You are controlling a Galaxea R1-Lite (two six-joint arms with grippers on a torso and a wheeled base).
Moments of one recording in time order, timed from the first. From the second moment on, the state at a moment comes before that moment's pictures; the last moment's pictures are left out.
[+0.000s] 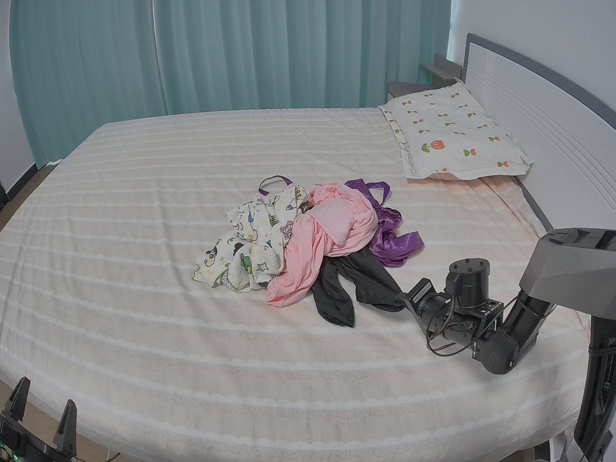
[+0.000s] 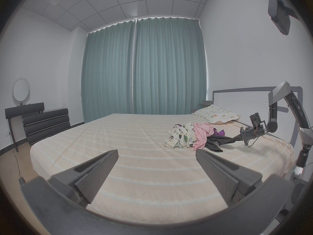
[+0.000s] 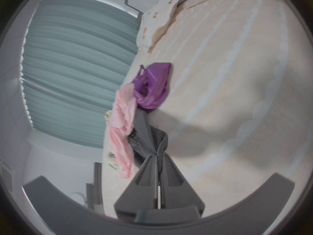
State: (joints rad) left arm 0.00 0.02 -0.02 0.00 0.03 -0.01; right arm 0.43 2.24 -0.69 -1.12 -0.04 1.15
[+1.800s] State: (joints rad) left arm -0.47 1.60 -0.37 -0.65 0.05 -0.40; right arm 0.47 2.27 -0.41 -1.46 0.03 1.18
